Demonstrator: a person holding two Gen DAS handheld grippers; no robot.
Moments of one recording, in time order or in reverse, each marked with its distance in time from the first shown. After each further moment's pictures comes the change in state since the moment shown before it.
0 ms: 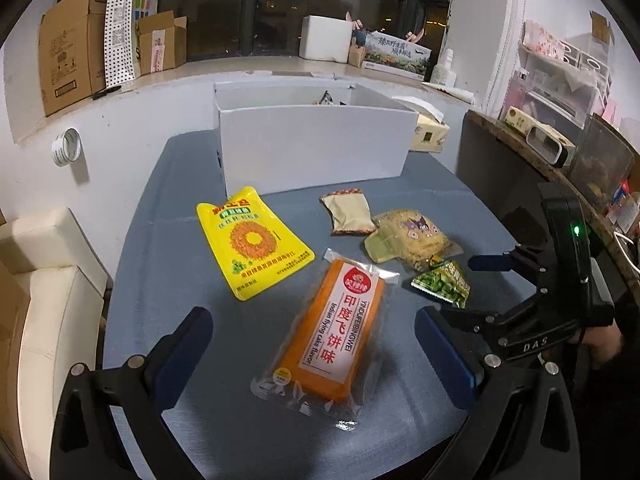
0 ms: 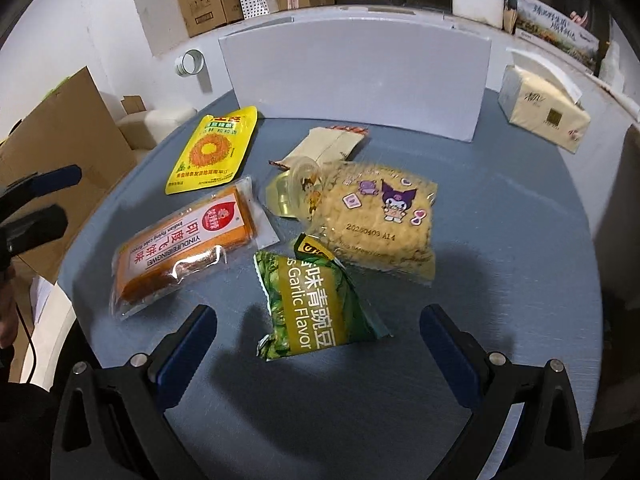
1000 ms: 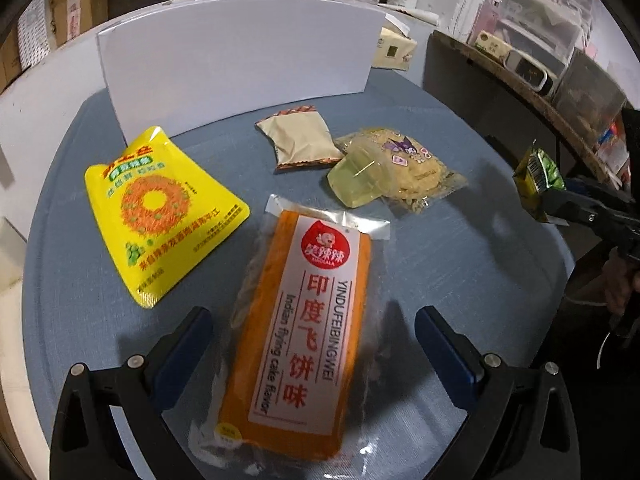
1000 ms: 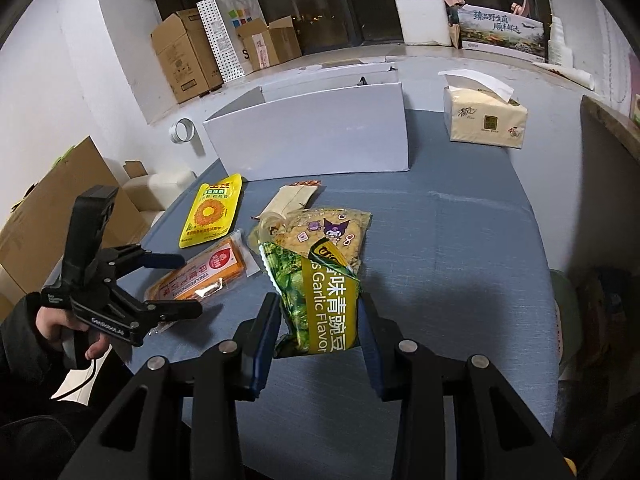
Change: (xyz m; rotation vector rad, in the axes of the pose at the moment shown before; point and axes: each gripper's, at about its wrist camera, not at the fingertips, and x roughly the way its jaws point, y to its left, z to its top) left arm 0.098 -0.020 0.002 0.148 0.245 -0.138; right arm -0.075 -0.037 -0.018 0.130 -0.169 0.021
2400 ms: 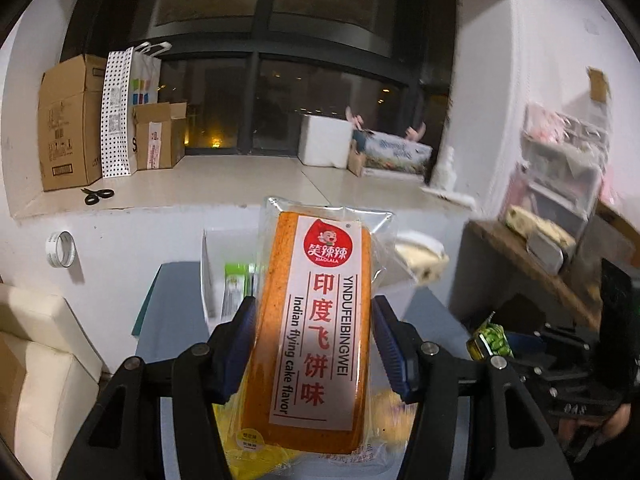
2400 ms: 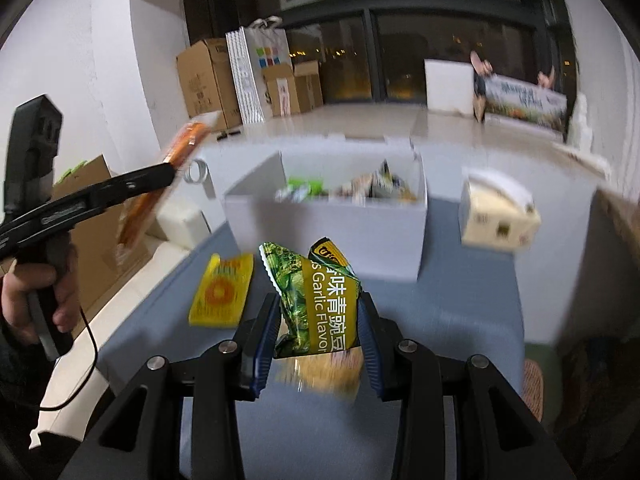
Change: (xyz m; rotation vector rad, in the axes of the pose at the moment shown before) left arm -0.151 0.018 0.121 -0.162 -0.555 0.150; right arm -0.023 0.025 0.105 -0.127 -0.175 -0.015
